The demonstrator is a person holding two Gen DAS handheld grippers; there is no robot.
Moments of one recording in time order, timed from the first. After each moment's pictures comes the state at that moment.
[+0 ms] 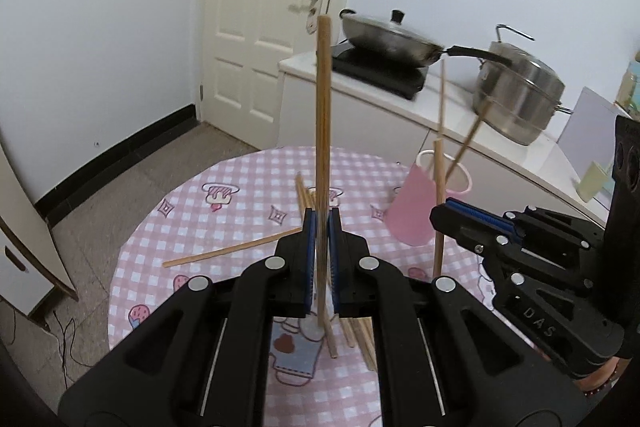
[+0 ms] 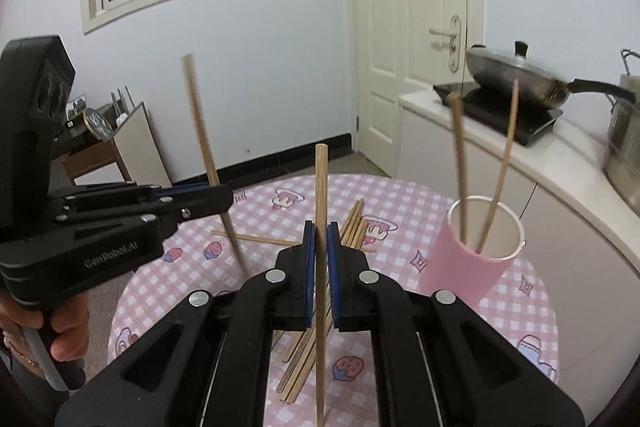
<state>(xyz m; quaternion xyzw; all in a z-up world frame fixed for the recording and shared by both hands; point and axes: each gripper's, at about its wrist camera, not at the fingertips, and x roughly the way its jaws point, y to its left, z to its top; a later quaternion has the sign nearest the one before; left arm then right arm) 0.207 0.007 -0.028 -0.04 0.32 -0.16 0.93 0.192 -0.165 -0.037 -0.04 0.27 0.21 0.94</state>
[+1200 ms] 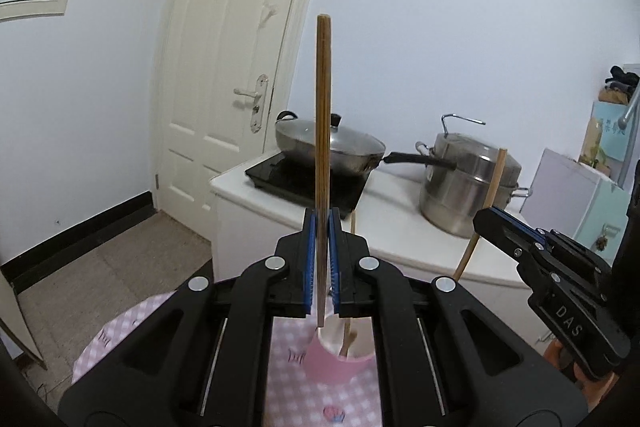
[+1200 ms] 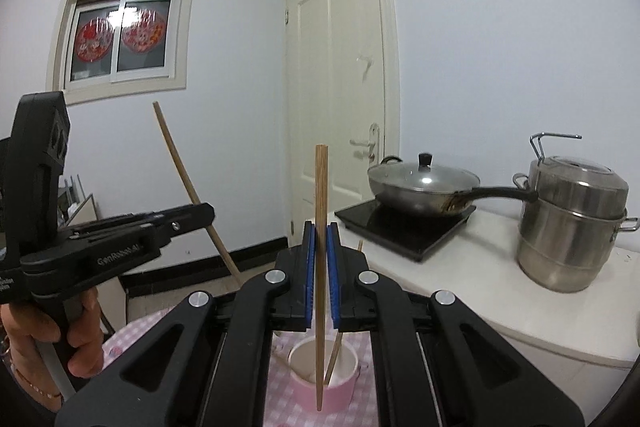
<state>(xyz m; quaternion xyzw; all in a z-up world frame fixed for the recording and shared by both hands) 0.266 -0.084 0.084 -0.07 0.17 -0.22 0.96 0.217 -0.264 0.054 -0.02 0.08 0.11 0.99</state>
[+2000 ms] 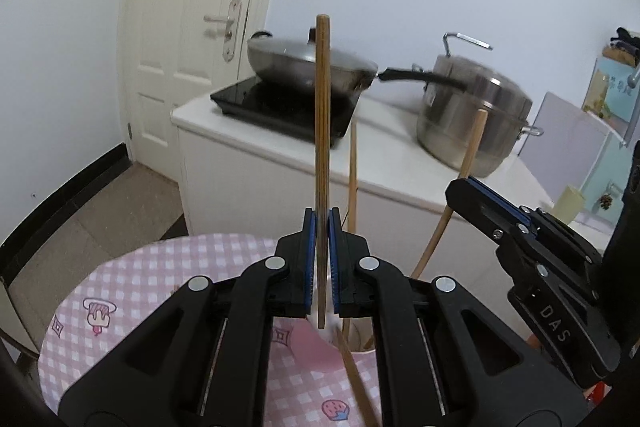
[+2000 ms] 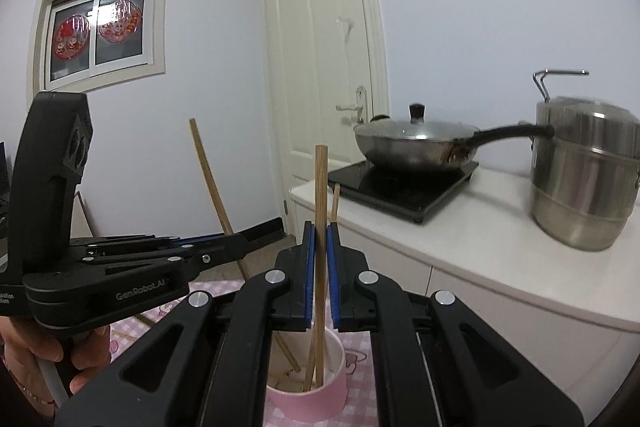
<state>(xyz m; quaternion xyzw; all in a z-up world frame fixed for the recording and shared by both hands) 0.324 -0.122 0.000 -0.03 0.29 -0.26 0.92 0.257 -0.281 -0.013 0.01 0.15 0.10 0.98</state>
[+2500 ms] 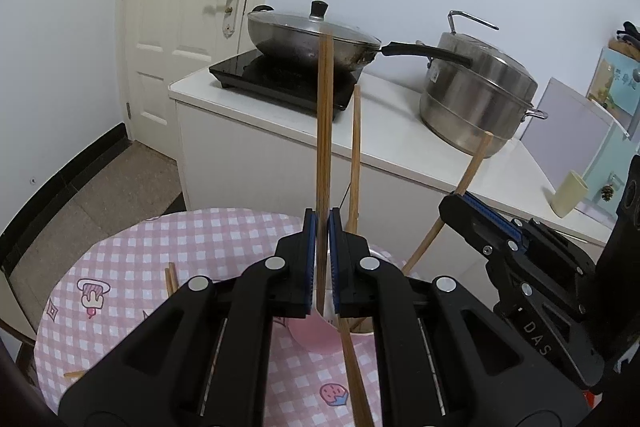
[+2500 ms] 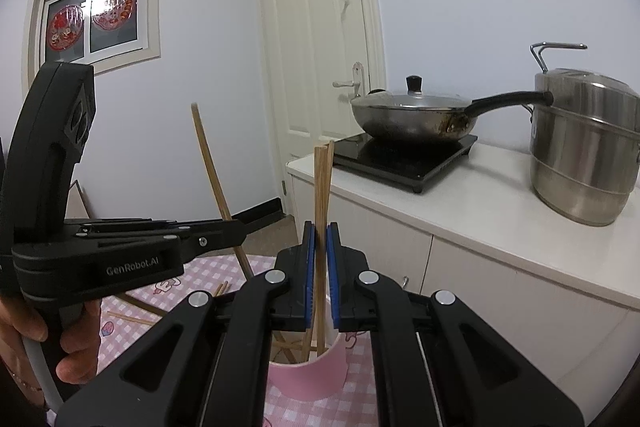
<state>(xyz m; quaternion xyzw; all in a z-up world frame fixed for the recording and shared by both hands) 0.327 -0.126 -0.011 -0.03 0.32 -0.26 0.91 0.255 -0.284 -0.030 0.02 0.18 0.10 0.98</state>
